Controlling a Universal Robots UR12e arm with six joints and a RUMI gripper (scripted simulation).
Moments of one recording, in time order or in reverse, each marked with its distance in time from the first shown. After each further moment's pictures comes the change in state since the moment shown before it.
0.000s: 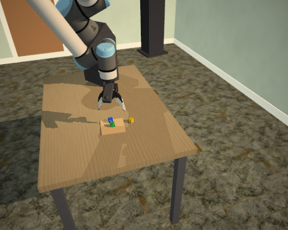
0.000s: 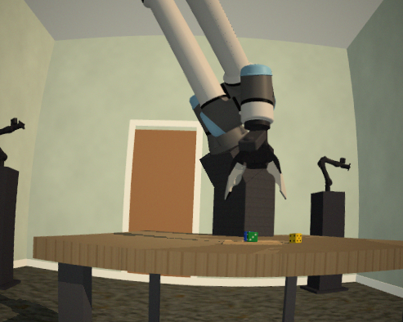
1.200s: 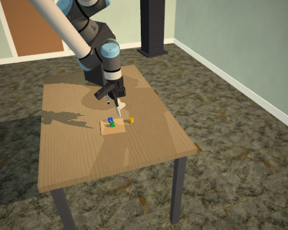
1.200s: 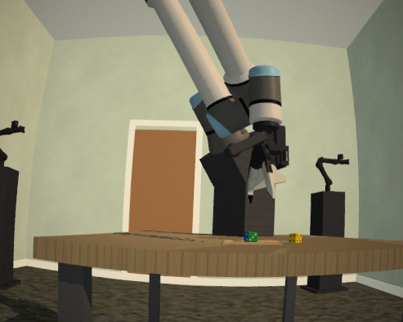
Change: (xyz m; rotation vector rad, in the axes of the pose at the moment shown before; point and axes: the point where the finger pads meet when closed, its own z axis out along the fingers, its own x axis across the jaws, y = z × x) arm -0.011 0.011 0.003 -0.001 -0.004 0.952
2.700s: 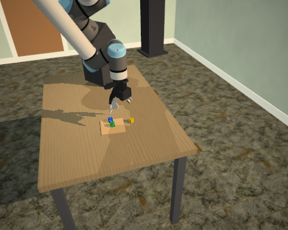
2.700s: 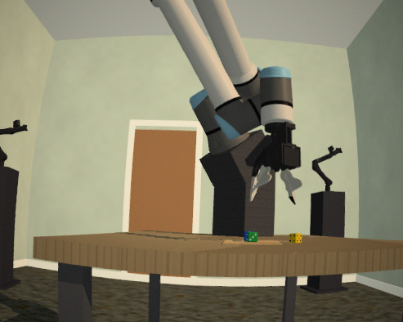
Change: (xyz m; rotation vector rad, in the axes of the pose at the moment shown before) arm 0.003 0.041 0.004 0.000 0.000 1.246
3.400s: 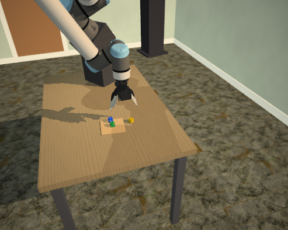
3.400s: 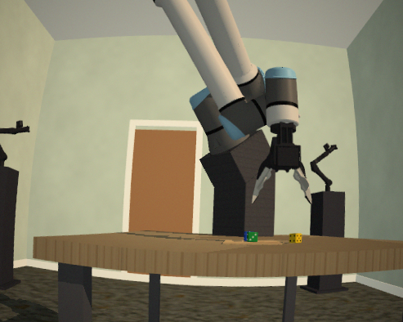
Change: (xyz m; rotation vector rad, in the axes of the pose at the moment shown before) arm 0.020 0.012 0.002 0.000 -0.001 0.568
